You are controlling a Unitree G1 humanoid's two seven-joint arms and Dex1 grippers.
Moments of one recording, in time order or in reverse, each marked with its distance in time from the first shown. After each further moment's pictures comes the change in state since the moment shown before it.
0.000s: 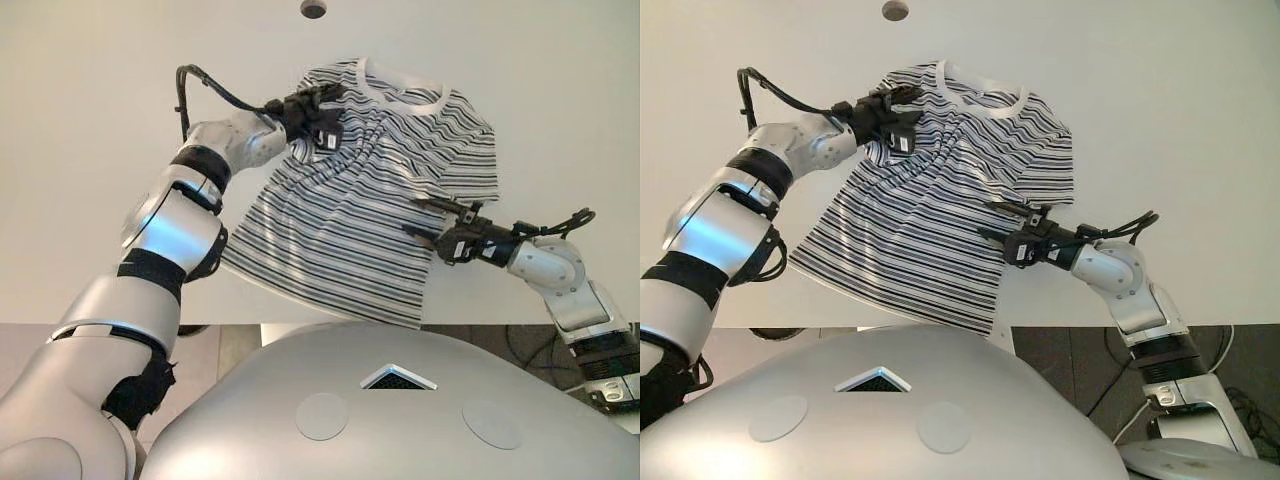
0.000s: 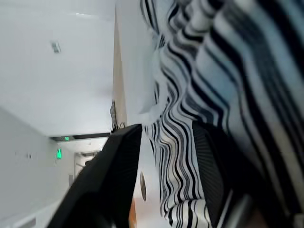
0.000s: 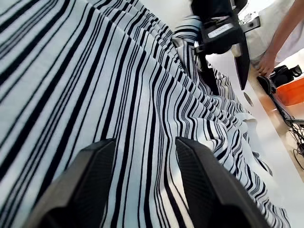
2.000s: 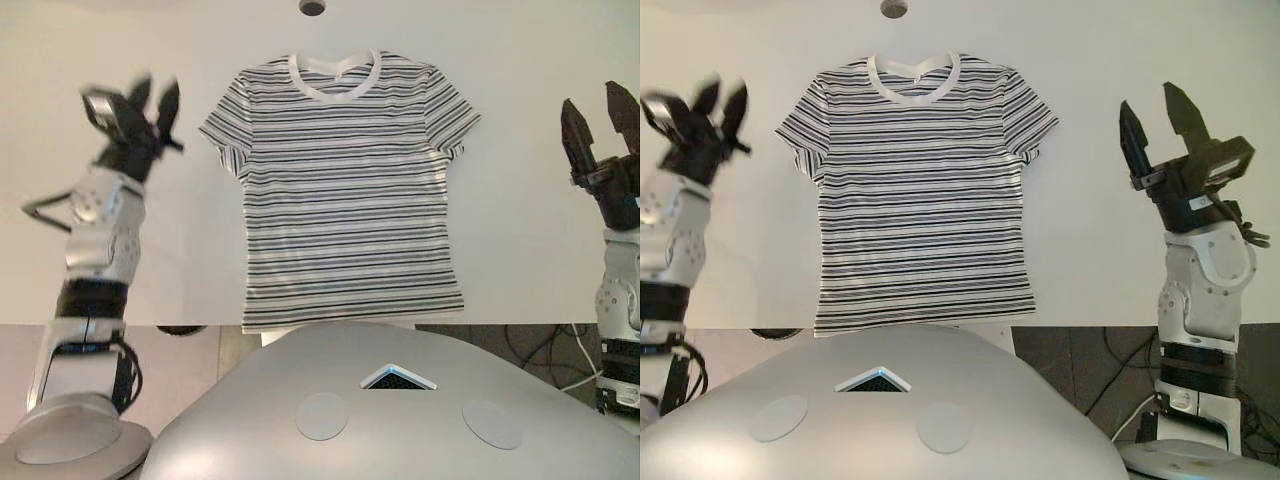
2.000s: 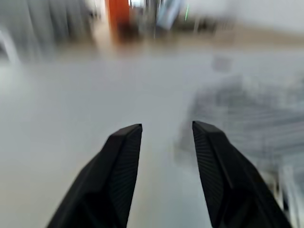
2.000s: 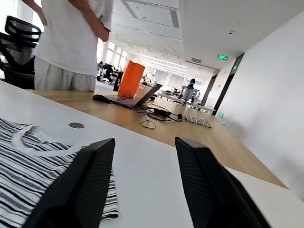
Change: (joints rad) left arm 0.999 0.405 0.670 -1.123 -1.746 0.845 -0.448; right arm 0.043 0.131 -0.498 -0.069 0.710 0.203 -0.143
